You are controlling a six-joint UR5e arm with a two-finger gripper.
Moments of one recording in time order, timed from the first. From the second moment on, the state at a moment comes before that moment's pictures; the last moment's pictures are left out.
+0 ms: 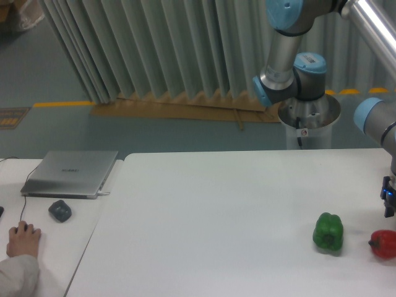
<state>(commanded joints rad) 2.59 -2.02 -1.53 -1.10 1.56 1.76</state>
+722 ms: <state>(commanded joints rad) 2.58 -1.93 -1.53 -1.12 1.60 1.76</state>
